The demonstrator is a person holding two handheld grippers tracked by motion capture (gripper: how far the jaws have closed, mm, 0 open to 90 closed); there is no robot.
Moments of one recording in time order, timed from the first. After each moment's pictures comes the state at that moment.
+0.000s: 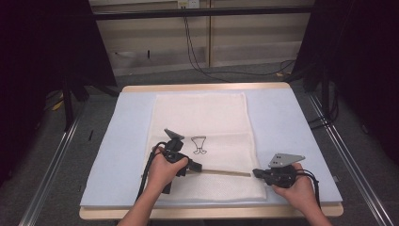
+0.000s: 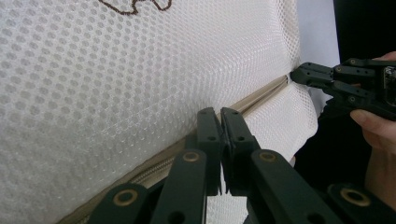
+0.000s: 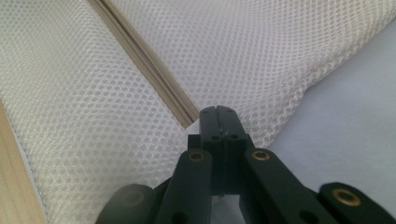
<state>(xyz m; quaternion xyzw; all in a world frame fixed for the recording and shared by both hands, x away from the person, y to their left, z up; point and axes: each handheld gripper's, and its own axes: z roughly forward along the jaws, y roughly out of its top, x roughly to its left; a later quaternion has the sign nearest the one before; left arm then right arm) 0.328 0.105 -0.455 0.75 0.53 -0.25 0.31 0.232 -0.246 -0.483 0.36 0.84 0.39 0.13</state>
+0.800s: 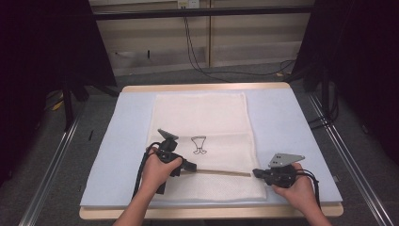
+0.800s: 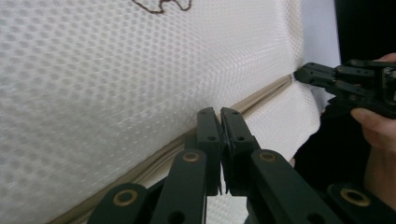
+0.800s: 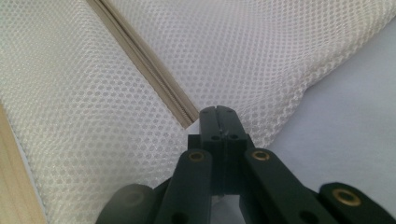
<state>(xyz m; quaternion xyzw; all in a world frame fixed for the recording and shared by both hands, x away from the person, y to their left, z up) 0.328 0.122 -0.454 0.74 0.54 -0.24 0.31 0.232 -0.246 -0.483 0.37 0.84 0.39 0.13</state>
